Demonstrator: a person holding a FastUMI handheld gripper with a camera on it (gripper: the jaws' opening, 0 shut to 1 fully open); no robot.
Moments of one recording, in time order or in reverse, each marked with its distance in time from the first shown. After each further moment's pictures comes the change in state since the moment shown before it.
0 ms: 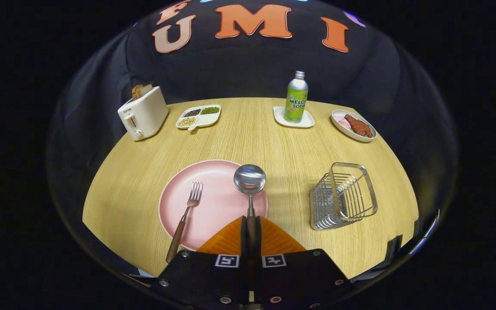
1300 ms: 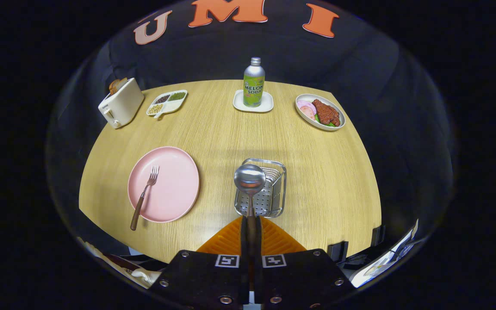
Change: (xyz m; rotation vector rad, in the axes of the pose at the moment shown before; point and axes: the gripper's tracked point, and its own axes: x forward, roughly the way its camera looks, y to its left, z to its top) arm -0.032 -0.125 0.010 -0.081 0.262 -0.082
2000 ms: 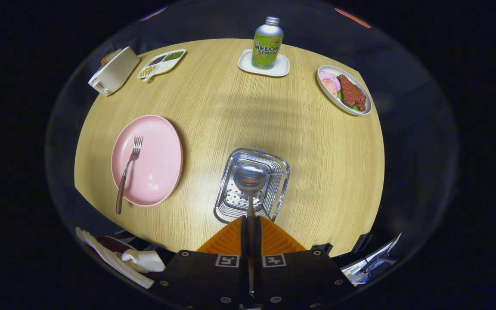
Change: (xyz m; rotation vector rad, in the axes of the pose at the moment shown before) arm 0.036 -0.011 0.001 -0.112 0.316 0.048
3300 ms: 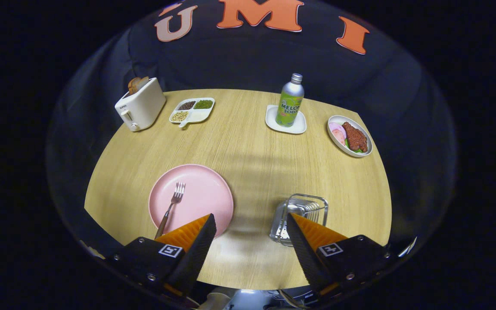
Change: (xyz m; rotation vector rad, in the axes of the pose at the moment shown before) arm -0.040 0.102 0.051 0.067 -0.462 0.050
